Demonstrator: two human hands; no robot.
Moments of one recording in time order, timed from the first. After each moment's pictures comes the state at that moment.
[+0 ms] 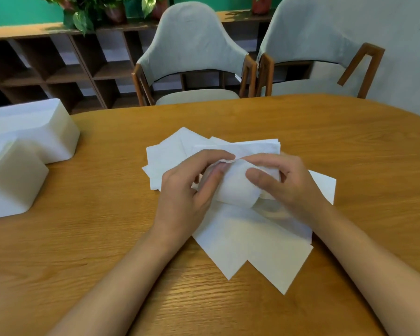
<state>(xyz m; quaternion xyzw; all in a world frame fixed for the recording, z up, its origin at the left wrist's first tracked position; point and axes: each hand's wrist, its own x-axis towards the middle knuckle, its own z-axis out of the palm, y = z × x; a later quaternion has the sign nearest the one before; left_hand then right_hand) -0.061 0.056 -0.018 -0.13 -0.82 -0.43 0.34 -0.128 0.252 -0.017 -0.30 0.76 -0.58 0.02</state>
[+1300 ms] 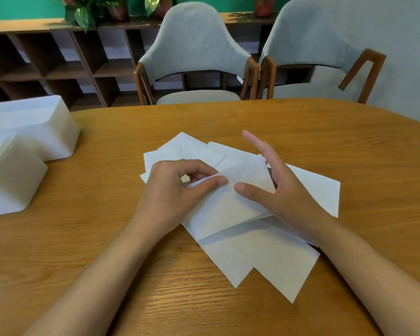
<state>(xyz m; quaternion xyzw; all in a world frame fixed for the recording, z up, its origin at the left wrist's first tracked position) -0.056 0.029 -0.002 -0.02 -0.87 -0.47 0.17 -0.115 0.241 -0.012 -0.29 0.76 -0.57 0.10</state>
